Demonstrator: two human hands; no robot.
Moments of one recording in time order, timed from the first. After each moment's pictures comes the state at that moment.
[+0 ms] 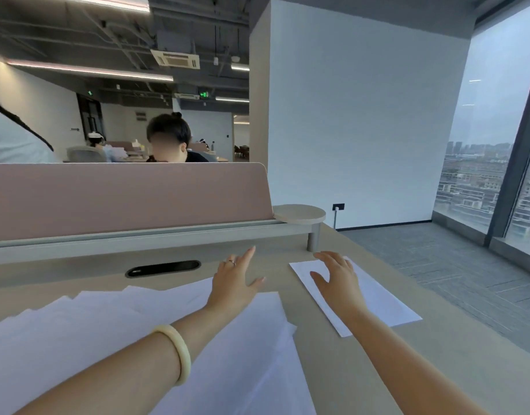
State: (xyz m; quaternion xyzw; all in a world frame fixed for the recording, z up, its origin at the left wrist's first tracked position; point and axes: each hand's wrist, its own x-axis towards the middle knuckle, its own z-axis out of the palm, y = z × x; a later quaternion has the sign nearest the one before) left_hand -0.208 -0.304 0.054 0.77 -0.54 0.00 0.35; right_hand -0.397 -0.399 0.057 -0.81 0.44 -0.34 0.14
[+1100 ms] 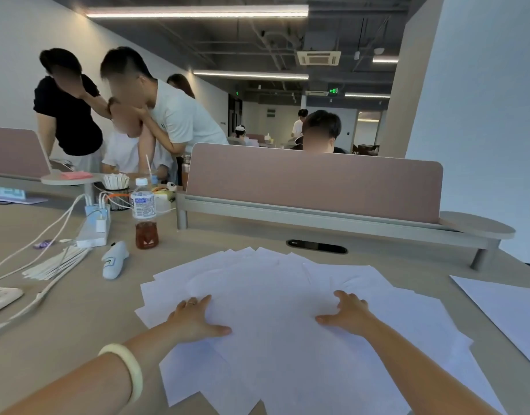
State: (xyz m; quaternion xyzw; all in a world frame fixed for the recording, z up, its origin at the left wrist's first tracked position) left_hand -0.019 0.042 -0.014 0.94 -0.26 -0.18 0.15; right_hand -0.188 -0.226 -0.001 -0.90 0.38 0.01 0.21
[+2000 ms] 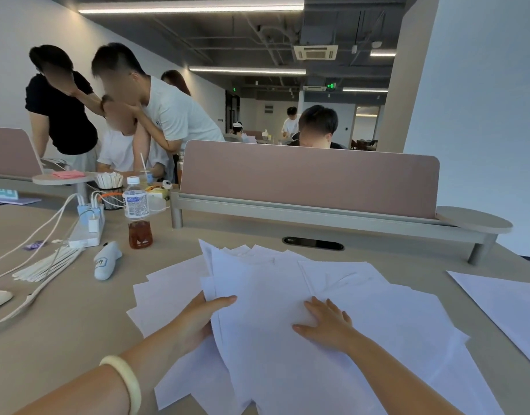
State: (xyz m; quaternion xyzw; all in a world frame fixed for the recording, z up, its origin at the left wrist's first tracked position) left_hand -0.051 0.025 0.000 0.59 -0.23 -0.37 0.68; right_hand -0.184 -0.202 -0.023 -0.95 0.27 0.06 0.15
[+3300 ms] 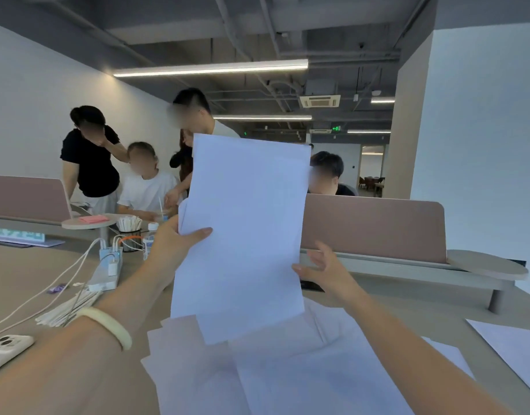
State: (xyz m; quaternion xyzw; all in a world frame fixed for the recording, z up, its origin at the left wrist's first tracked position) left_hand -0.012 0.055 0.176 0.61 -0.29 0.04 0.74; right_hand -0.152 -0.190 0.133 -0.79 0.12 -0.24 0.54
